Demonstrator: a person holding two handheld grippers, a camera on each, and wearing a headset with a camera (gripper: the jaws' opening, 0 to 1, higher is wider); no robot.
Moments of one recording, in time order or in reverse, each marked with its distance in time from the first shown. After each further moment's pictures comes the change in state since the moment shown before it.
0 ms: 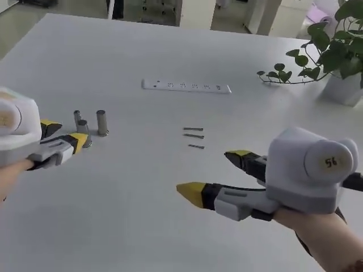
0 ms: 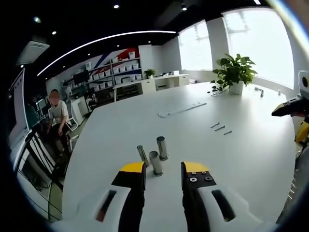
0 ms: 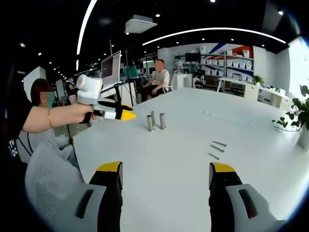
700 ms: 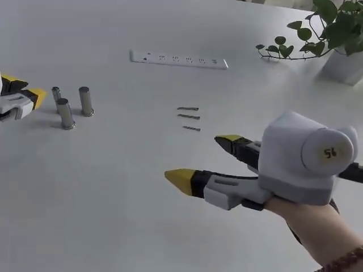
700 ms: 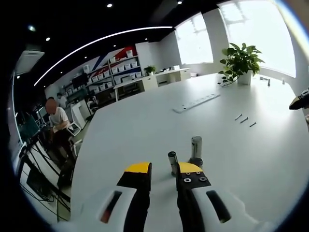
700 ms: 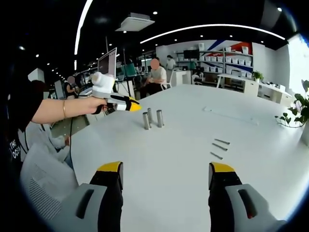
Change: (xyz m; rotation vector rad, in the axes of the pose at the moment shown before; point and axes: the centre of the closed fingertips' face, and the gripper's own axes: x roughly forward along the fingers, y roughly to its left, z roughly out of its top) left arm 0.062 0.062 -0.006 0.065 0.036 0.011; right arm 0.027 -0.008 -0.008 0.024 0.018 0.000
